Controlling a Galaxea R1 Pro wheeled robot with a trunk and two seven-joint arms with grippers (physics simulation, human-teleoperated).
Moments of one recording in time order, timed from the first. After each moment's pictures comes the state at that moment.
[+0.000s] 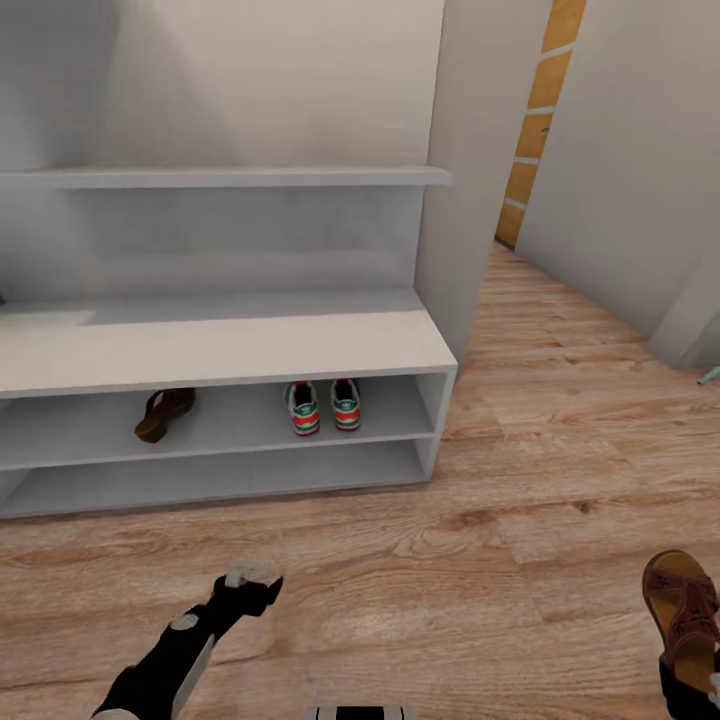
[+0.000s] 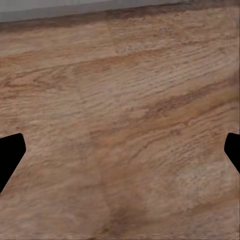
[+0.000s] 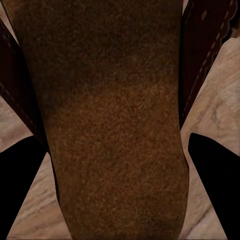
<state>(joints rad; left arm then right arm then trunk) -0.46 0.03 0.04 -0.58 -0.07 0.00 -0.26 -0.20 -0.19 -0.78 -0.74 0.15 -0.10 0.16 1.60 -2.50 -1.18</state>
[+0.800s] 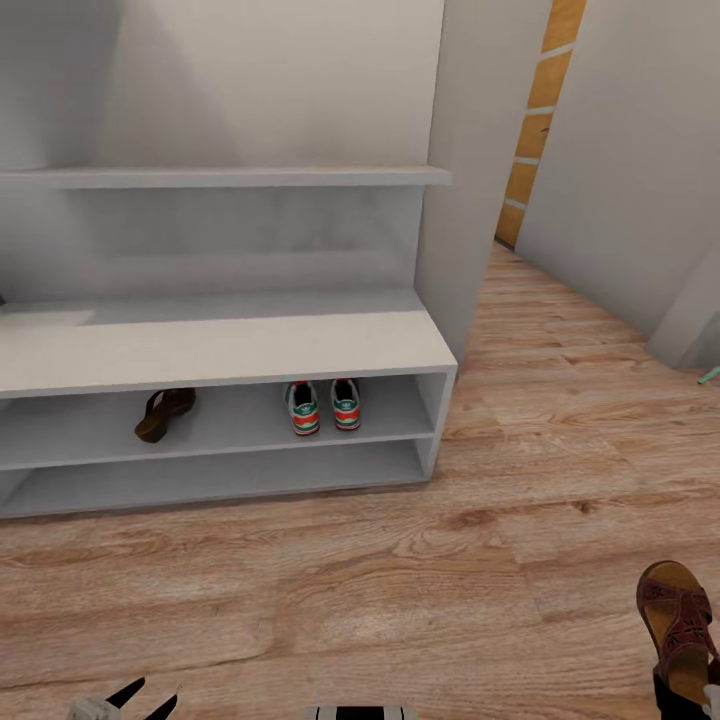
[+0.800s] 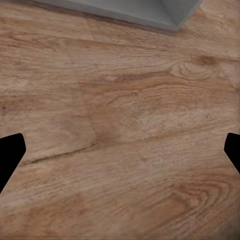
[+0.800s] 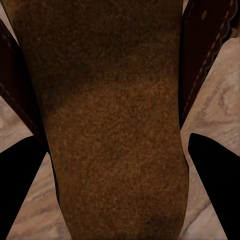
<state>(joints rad) -0.13 0.30 0.43 -0.51 0.18 -0.32 -1.10 -0.20 -0.19 -0.78 -0.68 0.15 -0.13 0.17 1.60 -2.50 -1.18</state>
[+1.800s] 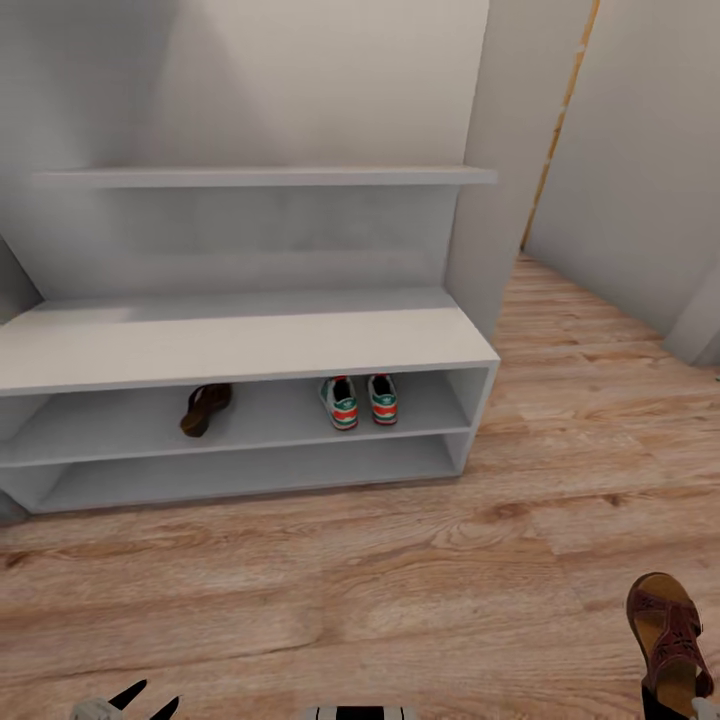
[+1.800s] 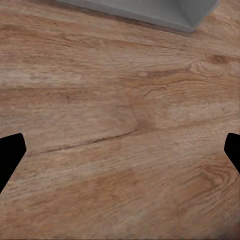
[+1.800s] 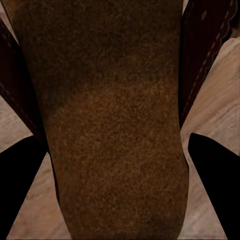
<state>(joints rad) -0.13 0.29 0.43 -0.51 0.18 -0.32 -1.10 -0.20 -0.17 -0.78 -0.62 0.15 -0.16 0.16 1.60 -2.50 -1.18</state>
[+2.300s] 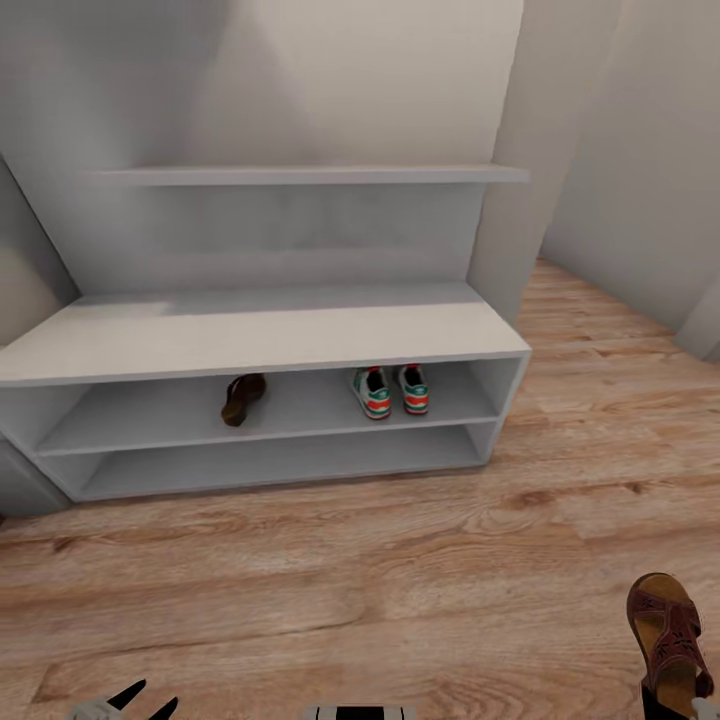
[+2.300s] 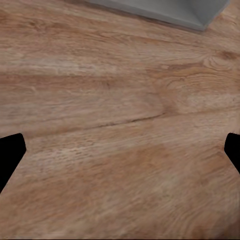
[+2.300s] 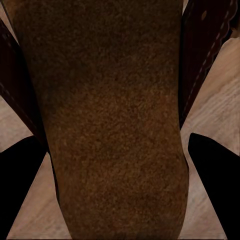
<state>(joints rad) -0.13 0.30 0.43 -0.51 0.18 -0.32 -1.10 -0.20 -0.17 -0.78 -0.62 0.14 -0.16 0.16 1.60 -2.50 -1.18</state>
